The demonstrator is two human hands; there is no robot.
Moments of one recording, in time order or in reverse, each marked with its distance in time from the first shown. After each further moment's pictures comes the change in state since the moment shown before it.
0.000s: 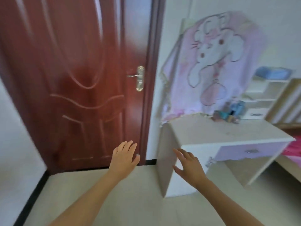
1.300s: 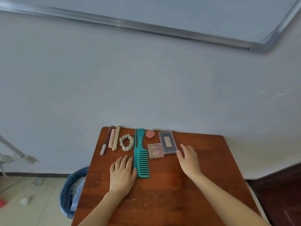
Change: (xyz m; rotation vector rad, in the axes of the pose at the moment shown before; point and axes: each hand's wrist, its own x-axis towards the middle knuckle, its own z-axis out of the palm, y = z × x) left_hand -0.696 -0.251 -0.134 0.046 0.184 -1.905; right_hand -0.194 -0.784 0.150 0.342 -0.632 -1.130
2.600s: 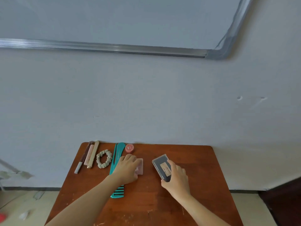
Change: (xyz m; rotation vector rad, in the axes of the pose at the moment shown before) left_hand 0.088 0.096 -0.009 0.303 -0.209 0.324; right_hand 0.008 0.046 -0.026 -0.034 -0.090 -0.133
